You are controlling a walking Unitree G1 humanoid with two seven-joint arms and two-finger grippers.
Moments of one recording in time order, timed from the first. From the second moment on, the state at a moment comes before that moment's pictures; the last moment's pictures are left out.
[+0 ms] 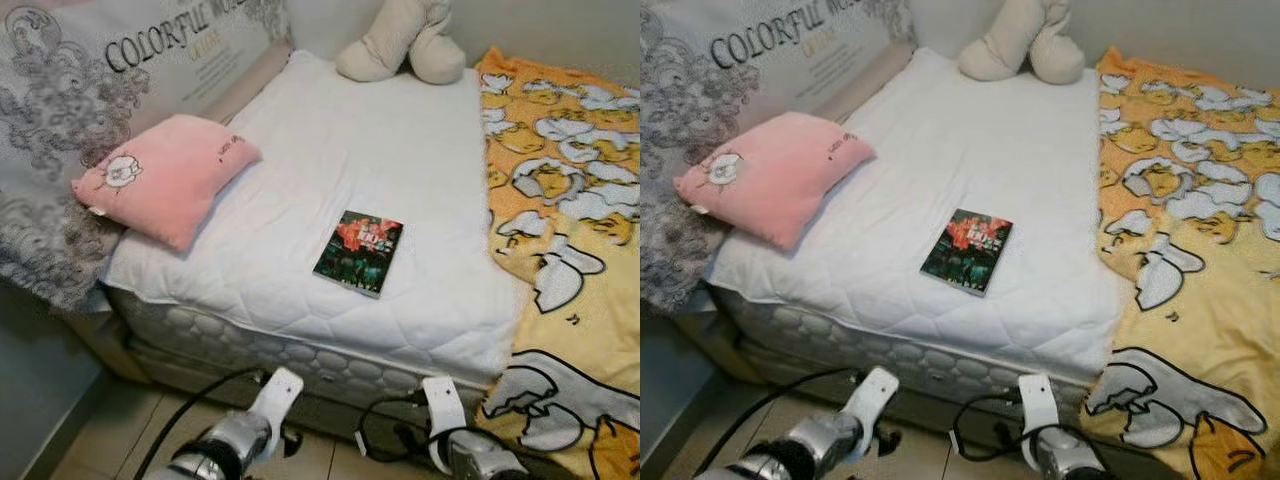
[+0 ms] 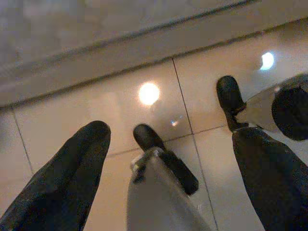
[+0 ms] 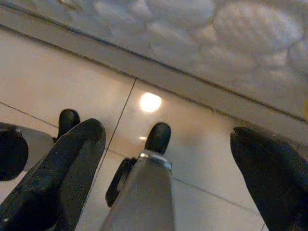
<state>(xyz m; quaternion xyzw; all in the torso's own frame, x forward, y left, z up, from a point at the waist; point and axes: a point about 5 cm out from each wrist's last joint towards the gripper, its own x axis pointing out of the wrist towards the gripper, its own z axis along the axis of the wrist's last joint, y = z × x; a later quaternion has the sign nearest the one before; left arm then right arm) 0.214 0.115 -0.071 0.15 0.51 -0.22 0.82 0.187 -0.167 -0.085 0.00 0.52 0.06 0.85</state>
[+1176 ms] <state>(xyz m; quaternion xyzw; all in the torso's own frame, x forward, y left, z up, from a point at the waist) 0.315 0.119 0.039 0.07 0.11 -0.16 0.98 0.232 -0.213 -0.026 -0.01 0.21 -0.05 0.98</state>
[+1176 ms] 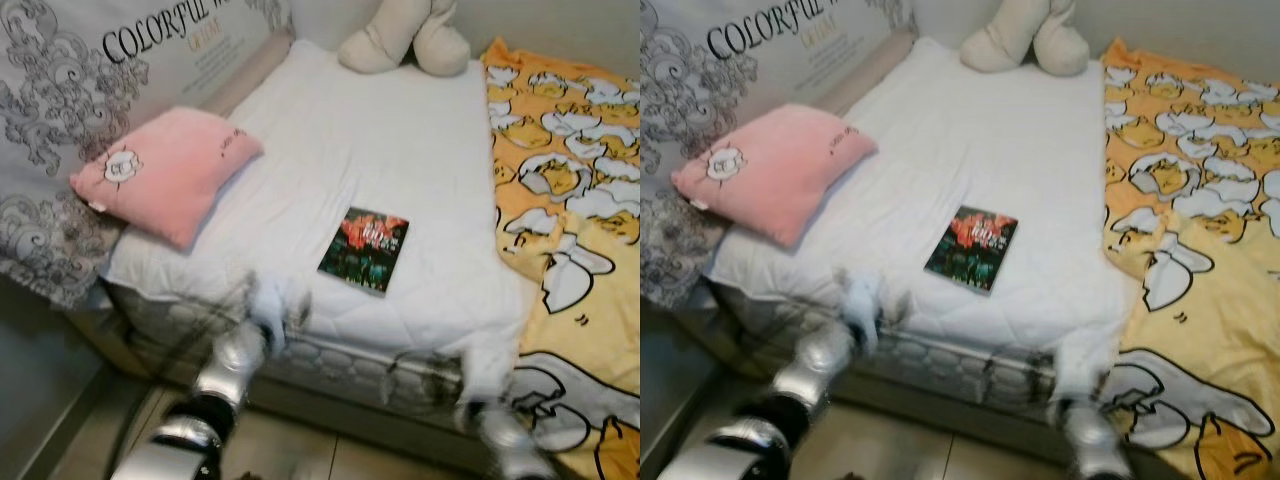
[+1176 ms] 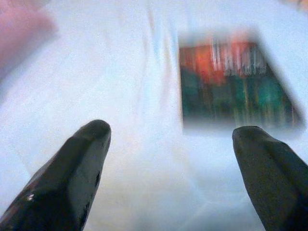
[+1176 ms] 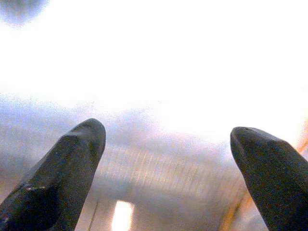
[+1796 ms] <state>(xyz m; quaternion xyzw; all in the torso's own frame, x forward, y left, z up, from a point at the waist) 0.306 0.118 0.102 -0.01 -0.03 -0.18 0.98 0.242 -0.182 0.058 -0.02 0.03 -0.05 1.00</state>
